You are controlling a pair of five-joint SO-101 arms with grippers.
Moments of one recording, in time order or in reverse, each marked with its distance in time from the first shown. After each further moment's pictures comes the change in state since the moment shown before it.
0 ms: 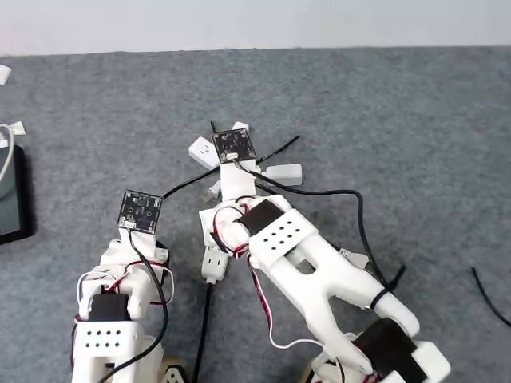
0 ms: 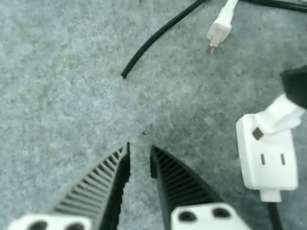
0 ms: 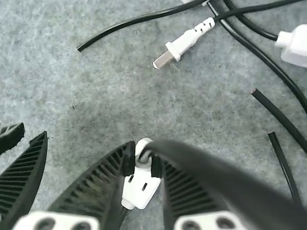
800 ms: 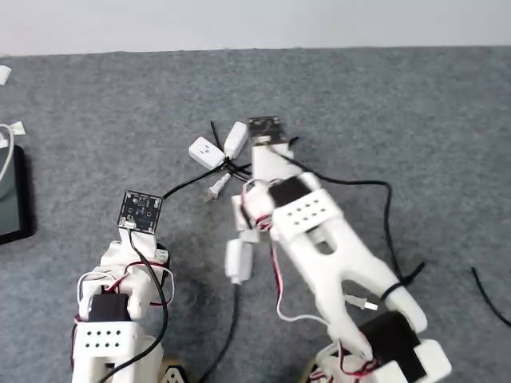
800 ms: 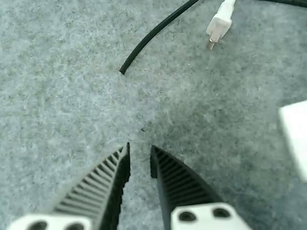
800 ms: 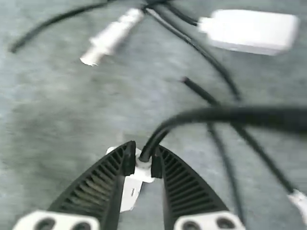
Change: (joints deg) left arm 0.0 0.0 0.0 0.9 0.2; right arm 11.9 1.6 -5.5 12.8 7.6
